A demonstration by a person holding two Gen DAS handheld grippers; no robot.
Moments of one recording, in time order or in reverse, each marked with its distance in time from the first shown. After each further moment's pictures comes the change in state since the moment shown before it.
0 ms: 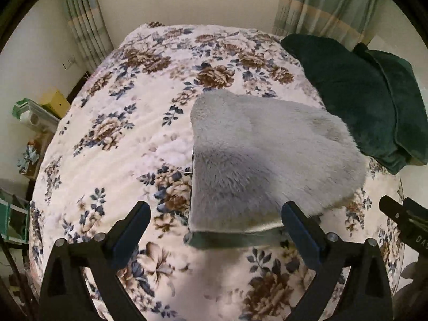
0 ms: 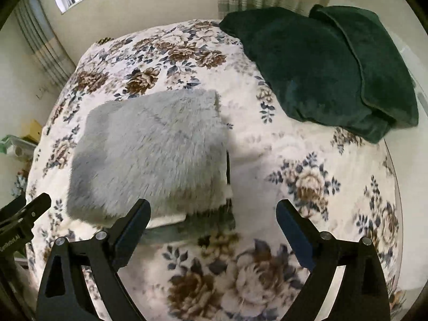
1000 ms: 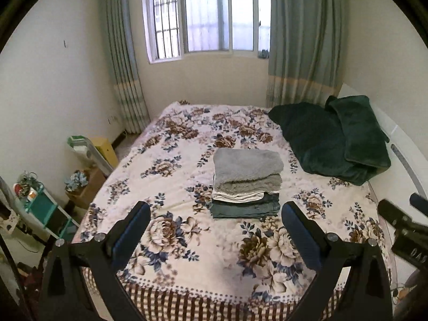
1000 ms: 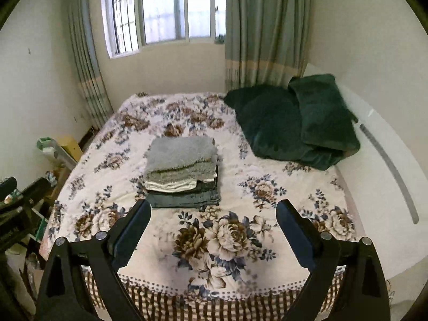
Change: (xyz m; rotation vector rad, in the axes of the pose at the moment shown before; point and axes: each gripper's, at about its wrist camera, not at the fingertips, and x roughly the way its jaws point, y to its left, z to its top) left arm -0.410 -0.042 -0.224 0.018 -0.409 0.090; right arm -0.483 -0.054 -0.282 -0.094 -0.395 0.035
